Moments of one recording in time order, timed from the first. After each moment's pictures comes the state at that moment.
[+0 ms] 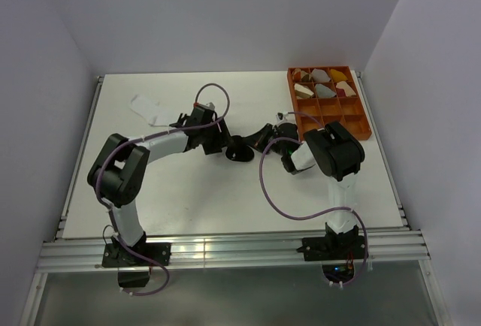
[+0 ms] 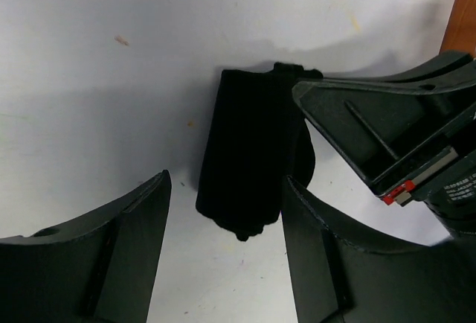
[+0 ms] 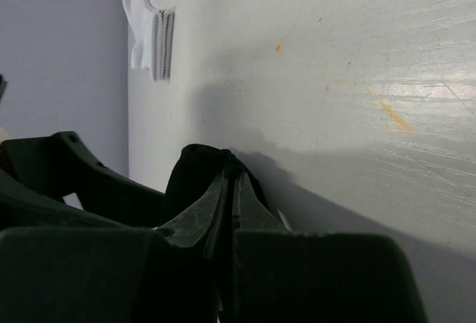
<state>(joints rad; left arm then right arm) -0.54 1.82 1.14 -0.15 0.14 -0.80 0.38 2.08 0.74 1.00 -0.38 1.06</state>
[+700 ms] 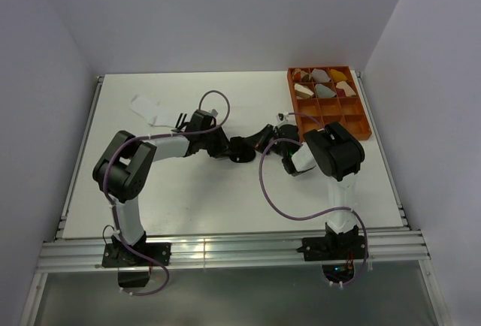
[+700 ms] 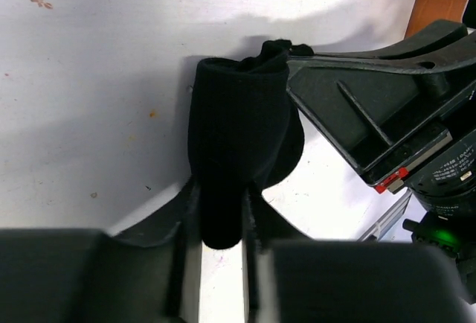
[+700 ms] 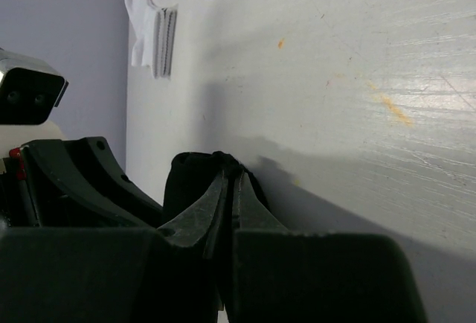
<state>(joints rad) -0.53 1.90 1.05 0.04 0.34 -0.88 0.38 2.08 0.72 1.04 -0.37 1.04</state>
